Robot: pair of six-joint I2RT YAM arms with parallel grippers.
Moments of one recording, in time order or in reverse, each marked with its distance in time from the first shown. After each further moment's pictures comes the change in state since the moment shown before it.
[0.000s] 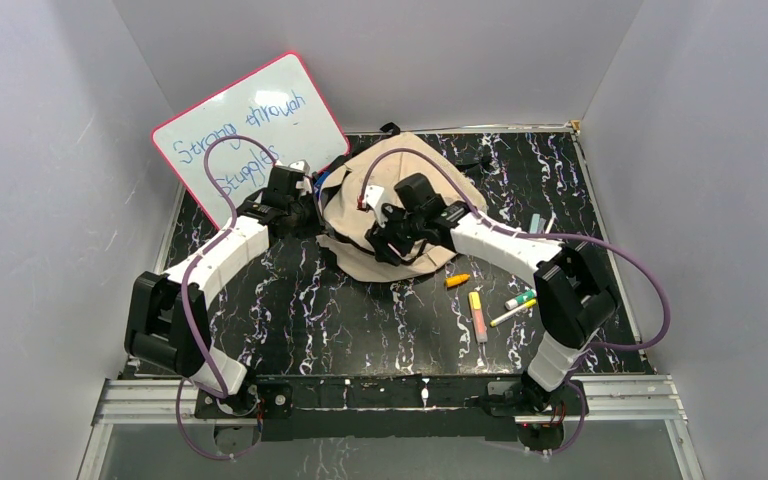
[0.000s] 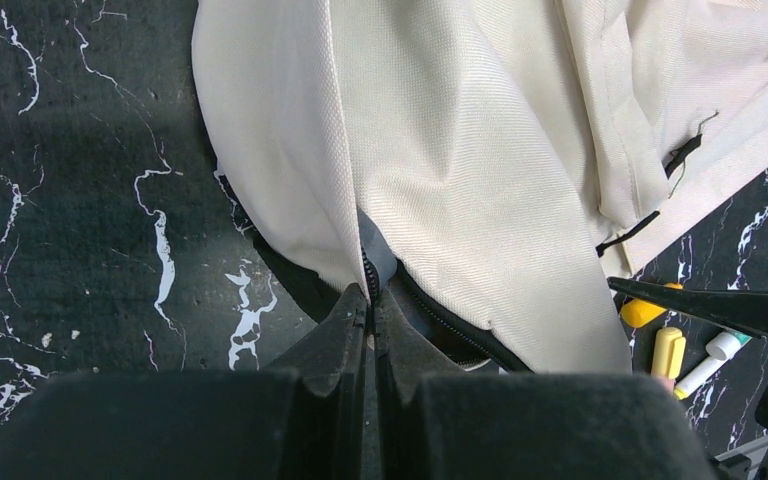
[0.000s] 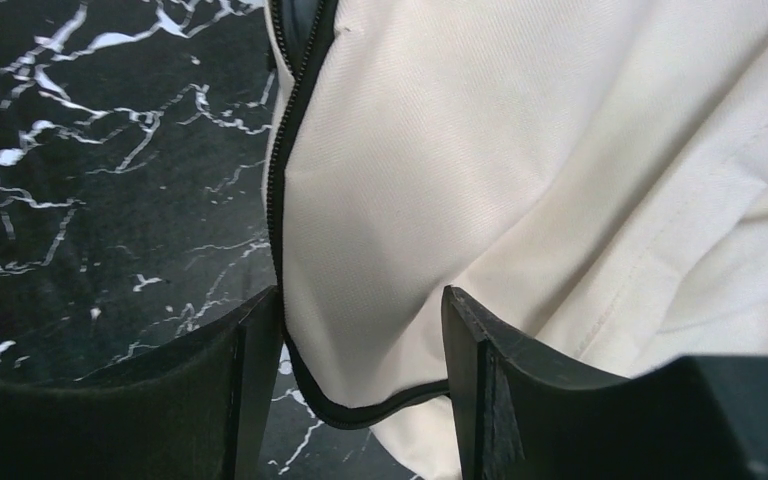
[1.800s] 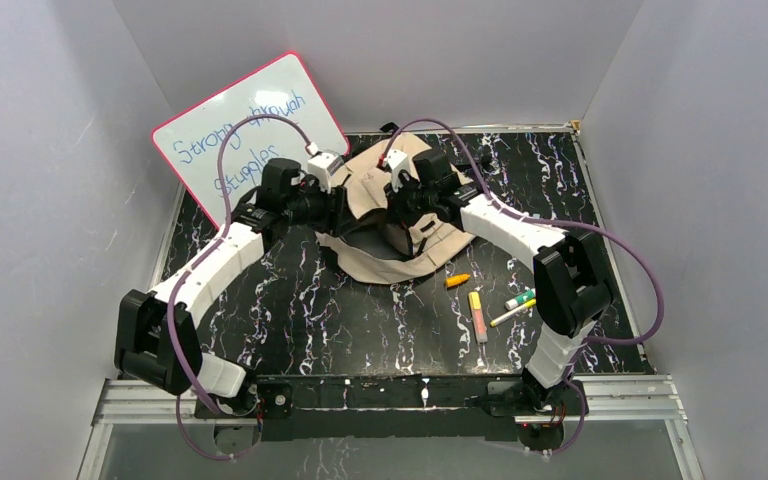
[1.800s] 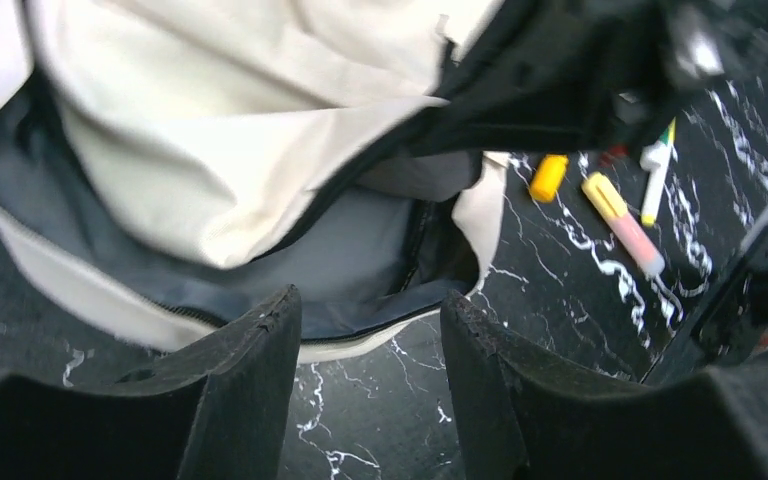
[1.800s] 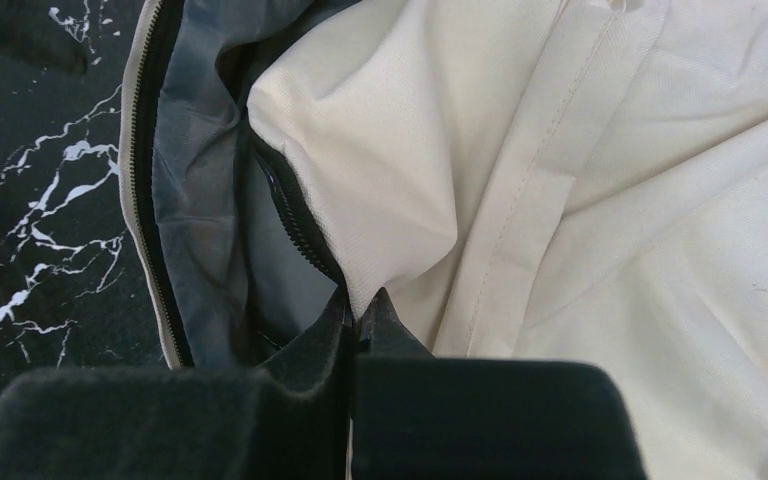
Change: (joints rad) left arm -0.024 -0.088 0.002 0.127 0.365 0.385; right arm -0.105 0.048 0.094 0.083 0.034 0.172
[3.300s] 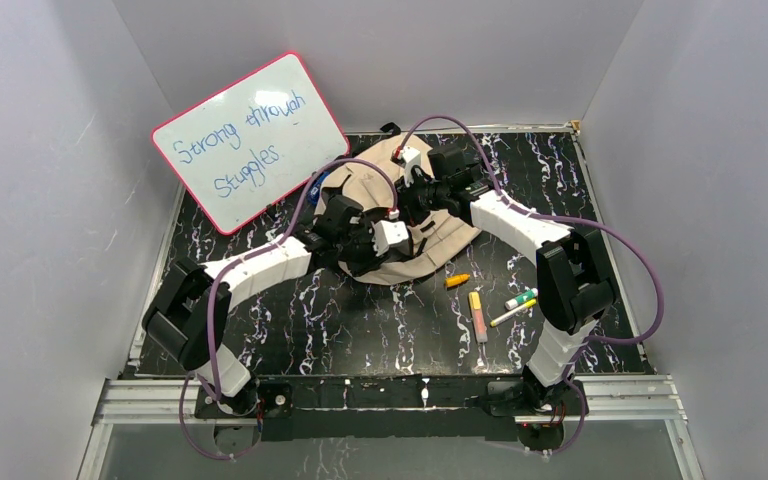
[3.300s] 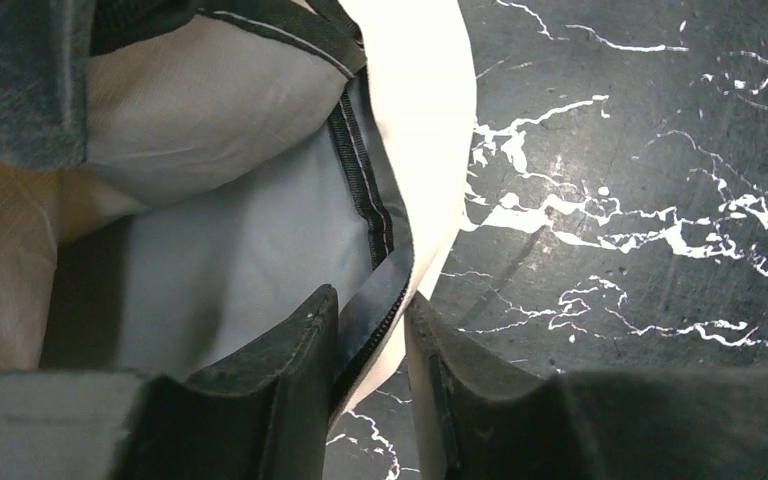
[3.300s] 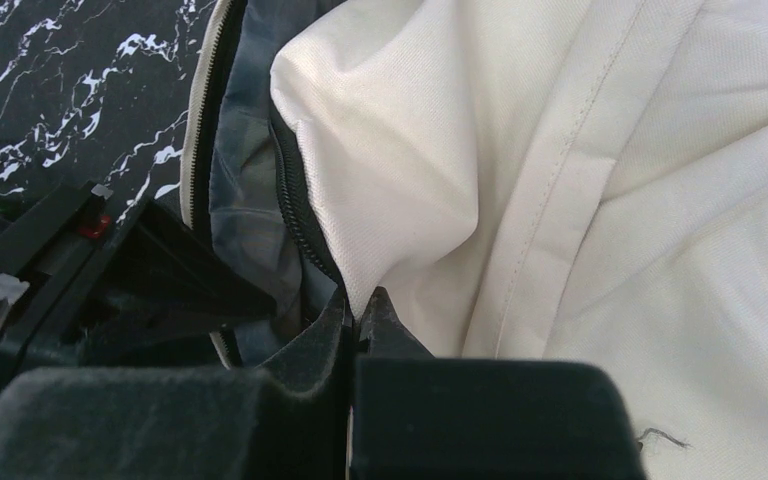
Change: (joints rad) left arm -0.295 0.172 -0.083 0.043 -0.072 0.681; right arm -0.098 0.014 -0.013 0.016 -0.224 0.104
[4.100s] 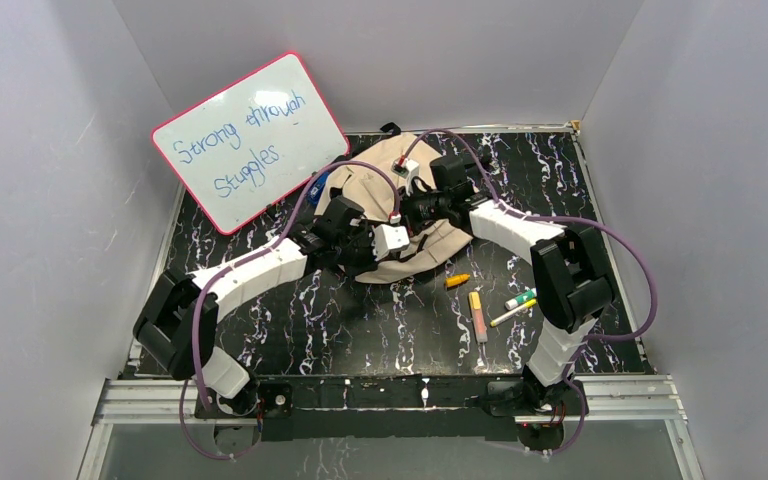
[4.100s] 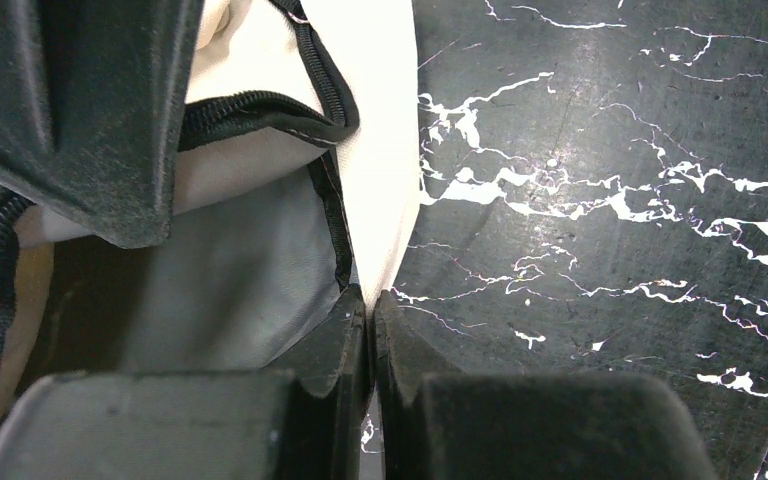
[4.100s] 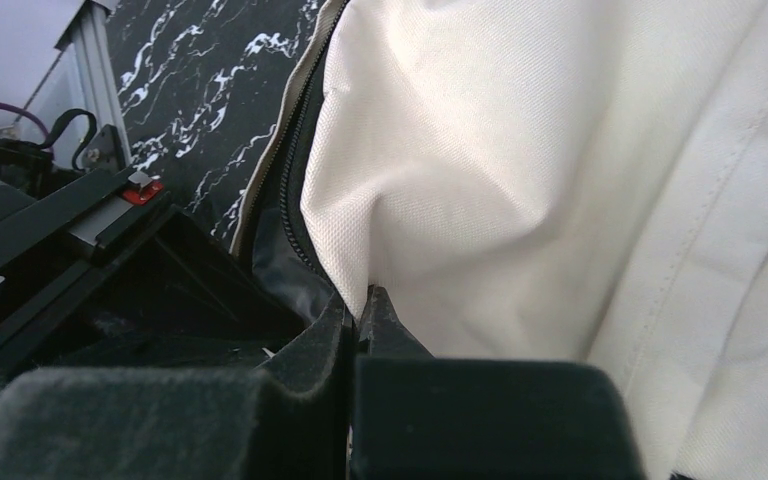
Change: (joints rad) left arm -0.035 -0.060 0.022 -0.124 -0.009 0.016; right arm -0.005 0.010 -0.103 0.143 -0.212 0.145
